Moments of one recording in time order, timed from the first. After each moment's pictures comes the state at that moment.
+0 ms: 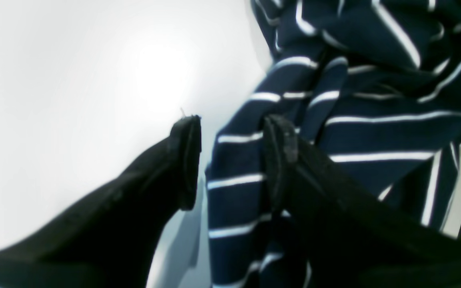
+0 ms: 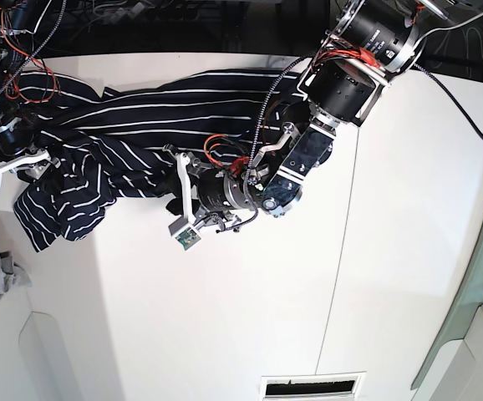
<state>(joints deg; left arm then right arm) -18.8 2.5 29.6 55.0 -12.0 -28.5 20.9 -2.0 11.4 31.3 67.1 28.2 30.7 -28.2</state>
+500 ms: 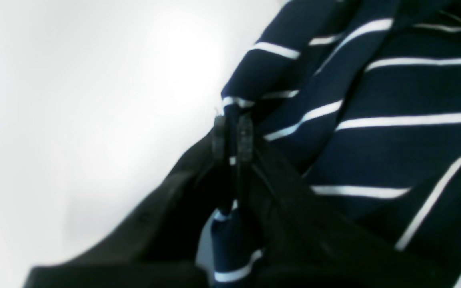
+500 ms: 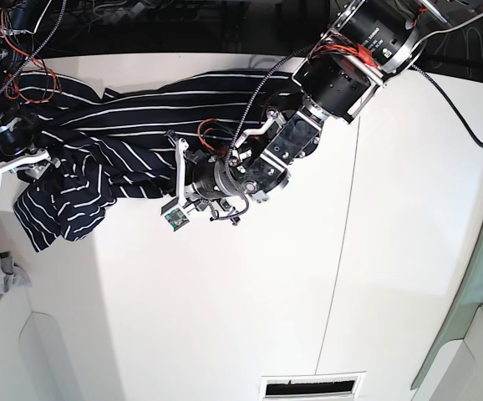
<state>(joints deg) -18.8 2.3 36.1 53.9 -5.6 -19.5 18.9 -2.0 11.4 31.3 67.1 27.5 30.7 -28.2</state>
